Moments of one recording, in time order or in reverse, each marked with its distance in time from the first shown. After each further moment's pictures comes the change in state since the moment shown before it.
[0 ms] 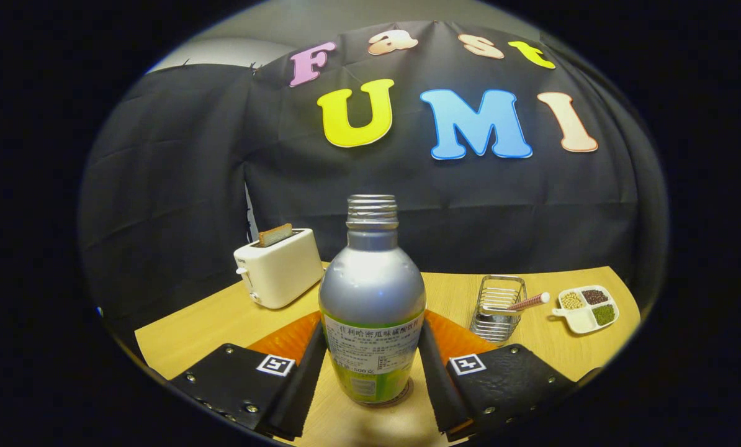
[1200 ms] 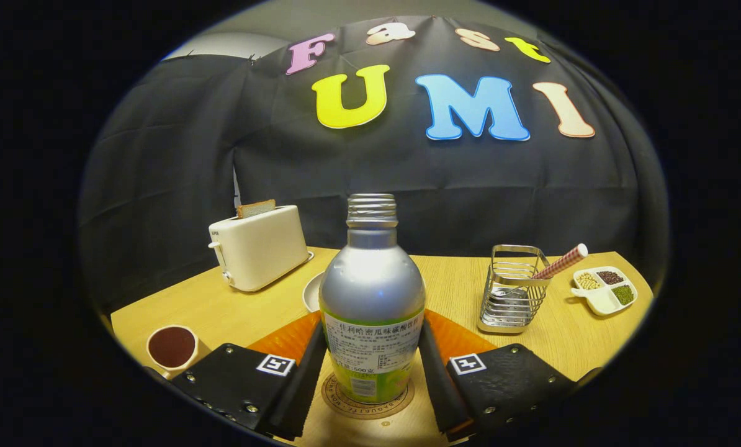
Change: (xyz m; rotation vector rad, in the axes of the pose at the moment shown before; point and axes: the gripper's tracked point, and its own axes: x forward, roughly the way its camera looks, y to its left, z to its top) arm 0.048 -0.015 -0.059 -0.038 -0.005 -0.044
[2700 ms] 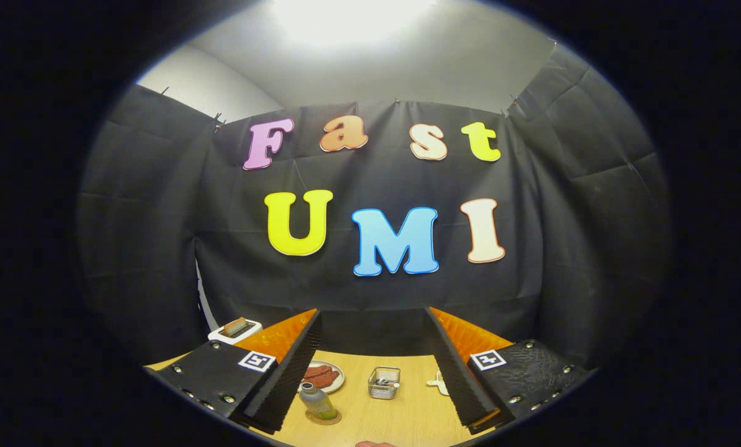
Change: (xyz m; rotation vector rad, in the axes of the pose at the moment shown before) arm -0.254 -0.068 0.308 -0.021 -0.291 -0.301
